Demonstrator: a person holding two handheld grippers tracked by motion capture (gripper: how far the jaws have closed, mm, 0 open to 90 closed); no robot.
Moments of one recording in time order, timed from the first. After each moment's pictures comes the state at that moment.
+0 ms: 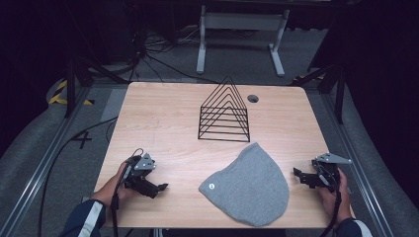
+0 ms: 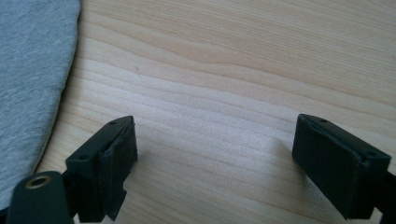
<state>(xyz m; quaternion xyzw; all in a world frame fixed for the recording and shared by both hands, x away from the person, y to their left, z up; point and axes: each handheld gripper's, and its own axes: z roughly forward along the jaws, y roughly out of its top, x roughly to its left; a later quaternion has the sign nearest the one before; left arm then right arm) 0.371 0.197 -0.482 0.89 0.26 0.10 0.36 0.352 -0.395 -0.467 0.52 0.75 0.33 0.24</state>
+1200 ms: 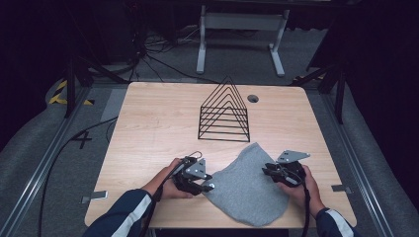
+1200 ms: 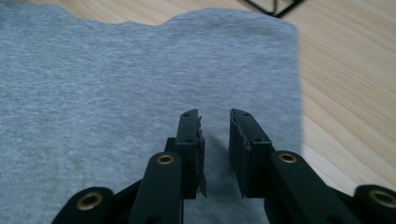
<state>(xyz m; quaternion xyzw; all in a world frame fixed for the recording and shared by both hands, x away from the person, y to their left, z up) 0.368 0.055 -0.458 0.93 0.03 0.01 0.36 0.360 -0.284 -0.451 0.35 0.86 0.33 0.17</state>
